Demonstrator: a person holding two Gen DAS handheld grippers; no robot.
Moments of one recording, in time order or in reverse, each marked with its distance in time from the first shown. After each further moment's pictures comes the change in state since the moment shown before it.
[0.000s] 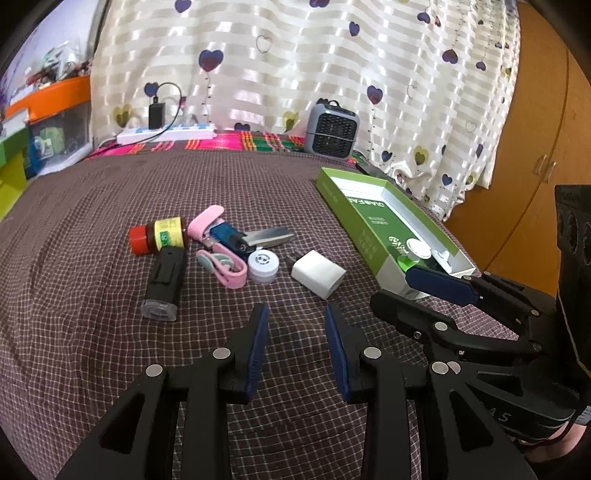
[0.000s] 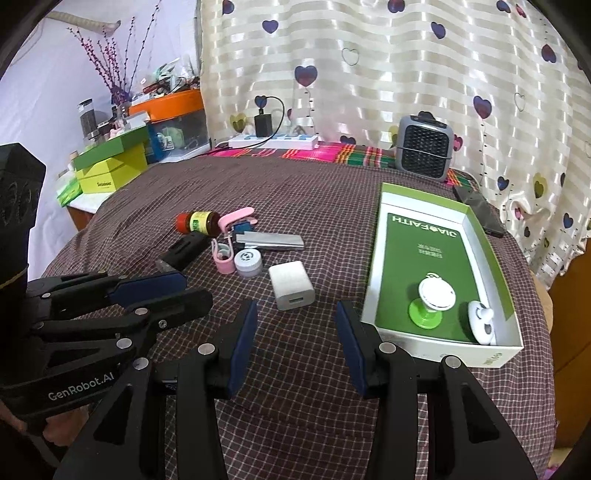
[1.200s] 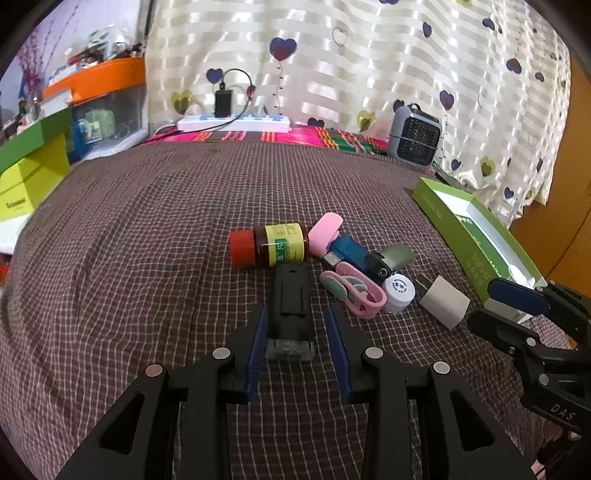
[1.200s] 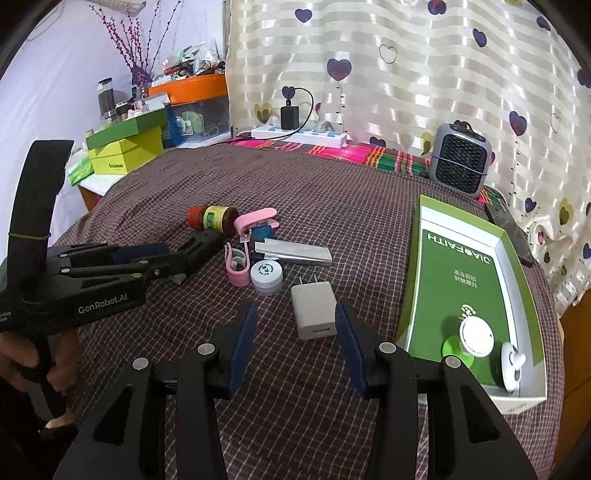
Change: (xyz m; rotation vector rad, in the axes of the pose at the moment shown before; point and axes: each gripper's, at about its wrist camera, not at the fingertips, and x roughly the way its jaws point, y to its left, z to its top) left arm 0.033 0.077 0.022 -0.061 0.019 0.189; right arm 0.038 0.012 0.019 -0.098 0.030 0.042
